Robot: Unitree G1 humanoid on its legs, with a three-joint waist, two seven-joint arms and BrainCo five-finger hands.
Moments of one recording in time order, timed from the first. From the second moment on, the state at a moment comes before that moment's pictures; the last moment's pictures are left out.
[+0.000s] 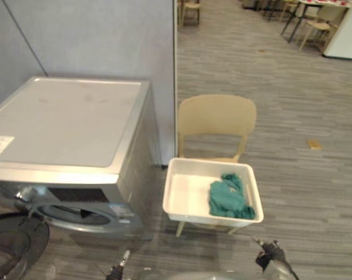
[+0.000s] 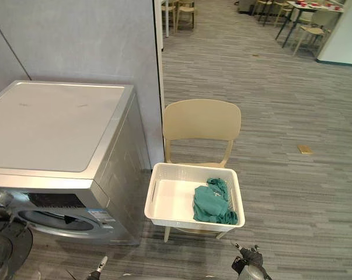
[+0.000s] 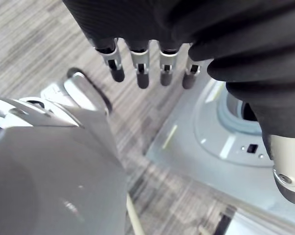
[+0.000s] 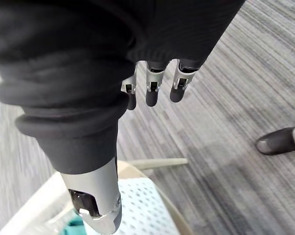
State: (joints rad) left arm 0.15 0.01 0.40 1.06 -0.22 -0.08 0.14; right arm 0.02 -0.04 -0.48 0.95 0.24 -0.11 -0.23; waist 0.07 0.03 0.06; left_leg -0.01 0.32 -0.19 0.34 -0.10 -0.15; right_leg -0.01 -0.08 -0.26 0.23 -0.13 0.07
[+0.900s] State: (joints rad) left arm 0.18 0.09 0.23 1.01 -0.07 -0.09 0.08; right arm -0.32 -0.62 -0.32 0.66 -0.29 -0.02 -0.14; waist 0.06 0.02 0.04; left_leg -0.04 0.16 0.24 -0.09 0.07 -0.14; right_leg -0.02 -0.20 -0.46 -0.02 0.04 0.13
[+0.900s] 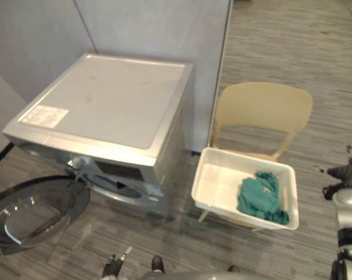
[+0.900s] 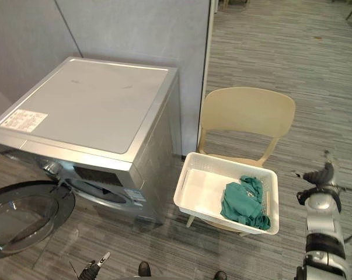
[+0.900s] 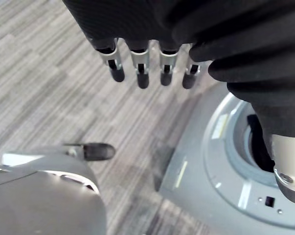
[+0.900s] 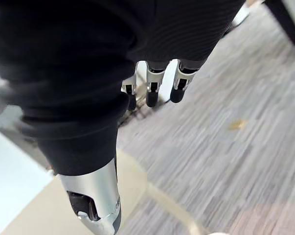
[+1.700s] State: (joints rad) left arm 0.12 0.10 0.20 0.91 -0.10 -0.10 0.04; right arm -0.43 -0.59 -0.01 0.65 -0.28 -0.01 0.11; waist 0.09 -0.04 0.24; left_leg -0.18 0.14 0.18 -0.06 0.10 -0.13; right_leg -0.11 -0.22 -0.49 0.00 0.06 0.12
